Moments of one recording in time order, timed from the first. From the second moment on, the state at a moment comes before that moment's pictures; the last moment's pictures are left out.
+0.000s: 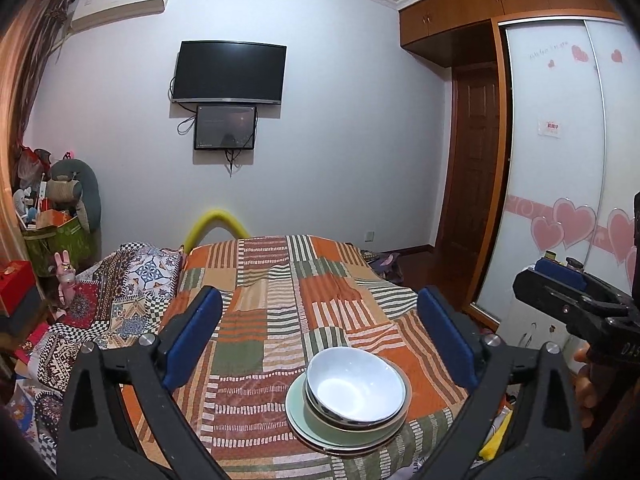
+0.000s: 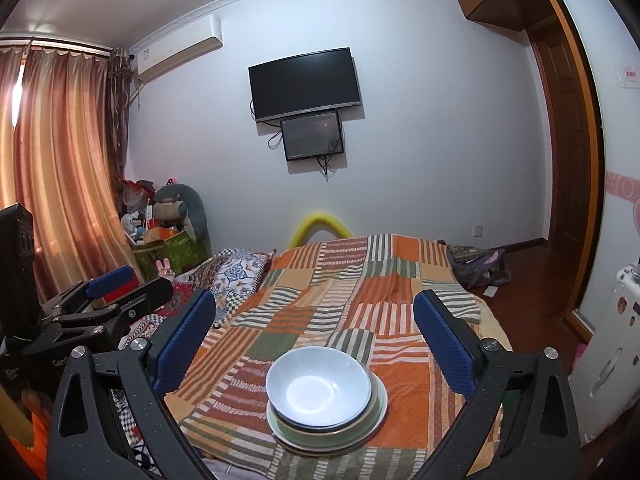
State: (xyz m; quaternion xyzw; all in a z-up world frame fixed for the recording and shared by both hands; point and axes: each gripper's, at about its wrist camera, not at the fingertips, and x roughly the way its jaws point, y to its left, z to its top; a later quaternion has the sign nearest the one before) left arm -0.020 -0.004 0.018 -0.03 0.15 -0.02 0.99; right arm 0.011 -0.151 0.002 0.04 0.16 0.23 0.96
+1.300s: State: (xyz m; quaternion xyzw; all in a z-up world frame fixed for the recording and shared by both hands) left arm -0.024 -0.002 0.017 -0.04 0.14 -0.03 0.99; right arm 0.004 -0.153 0.003 0.05 0.16 0.23 0.96
